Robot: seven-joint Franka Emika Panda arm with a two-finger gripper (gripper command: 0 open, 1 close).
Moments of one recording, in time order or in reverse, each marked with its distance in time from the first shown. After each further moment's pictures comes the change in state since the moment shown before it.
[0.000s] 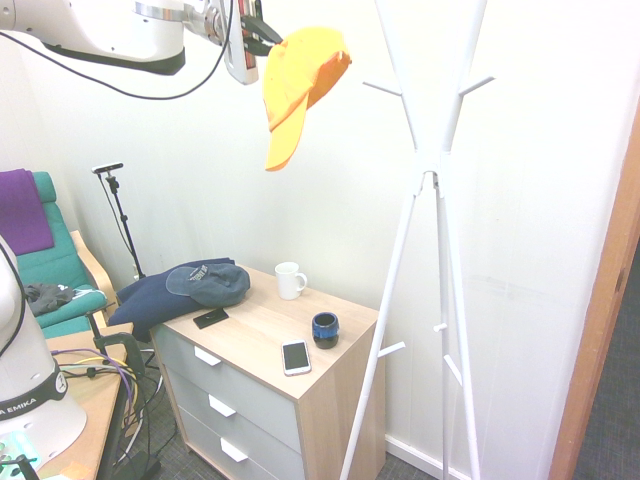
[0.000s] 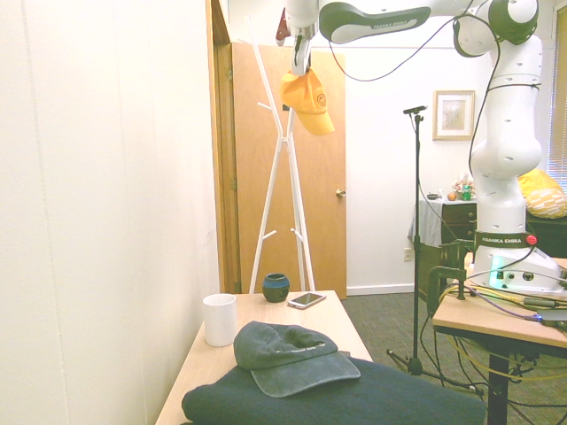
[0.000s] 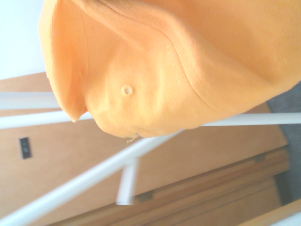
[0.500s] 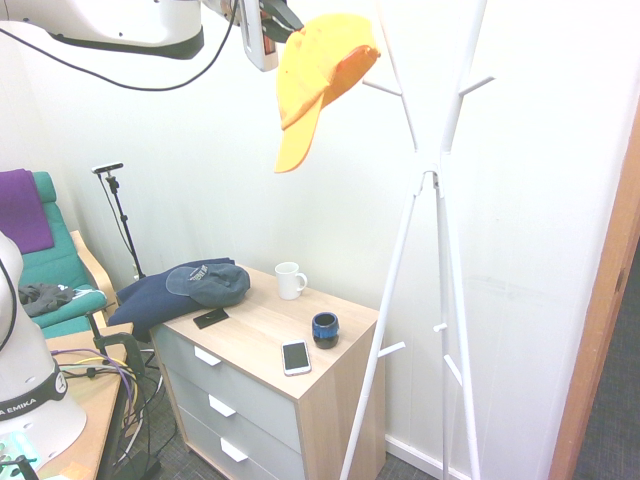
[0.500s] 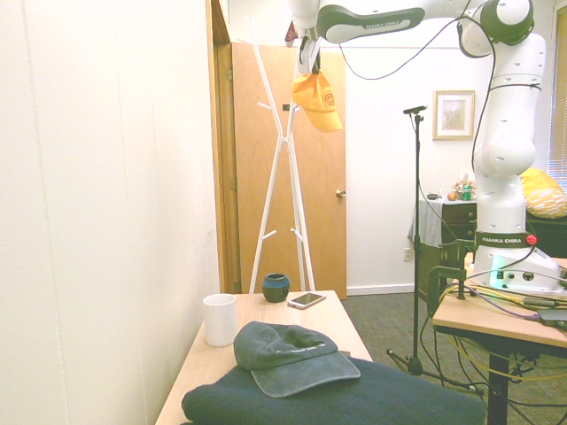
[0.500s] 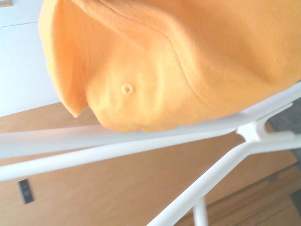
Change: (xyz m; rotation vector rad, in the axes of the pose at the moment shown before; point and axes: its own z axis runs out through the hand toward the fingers) arm 0.013 0.015 0.095 -0.035 -0.125 0.033
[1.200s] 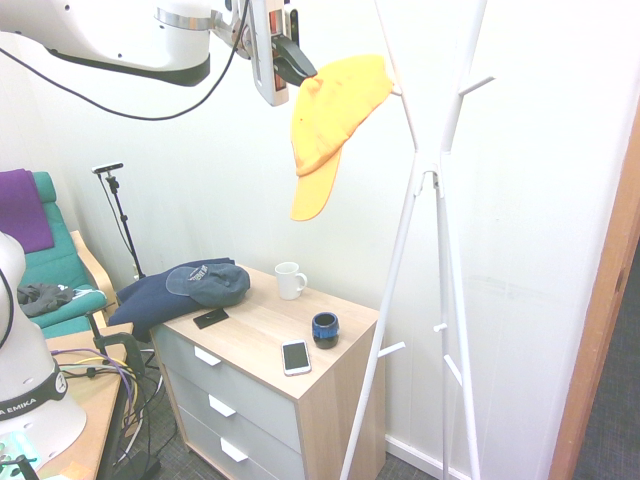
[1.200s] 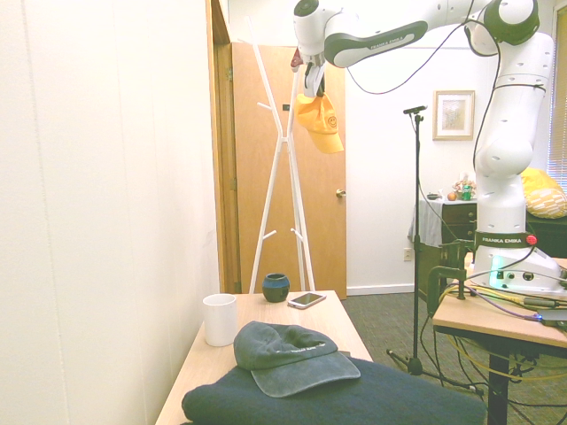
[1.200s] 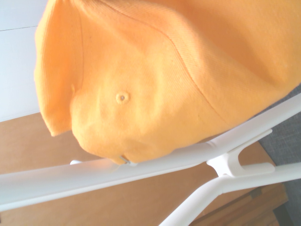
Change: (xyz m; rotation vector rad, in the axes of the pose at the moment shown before) arm -0.032 -0.003 0.046 0.011 -0.026 0.006
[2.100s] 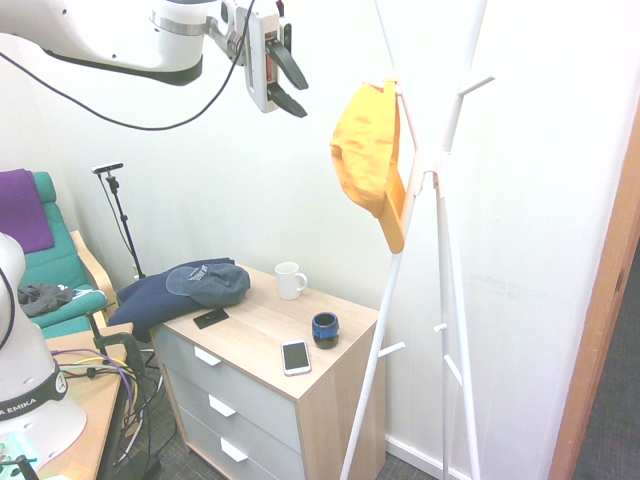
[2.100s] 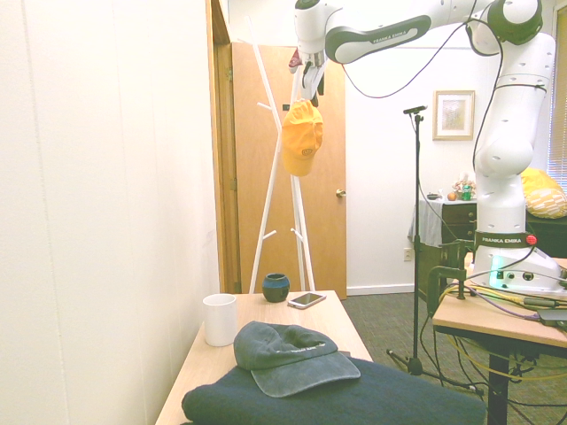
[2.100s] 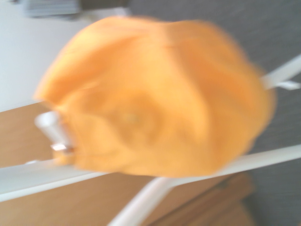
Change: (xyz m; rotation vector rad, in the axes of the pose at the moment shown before) arm -0.024 -0.014 -0.036 0.178 -0.200 0.015
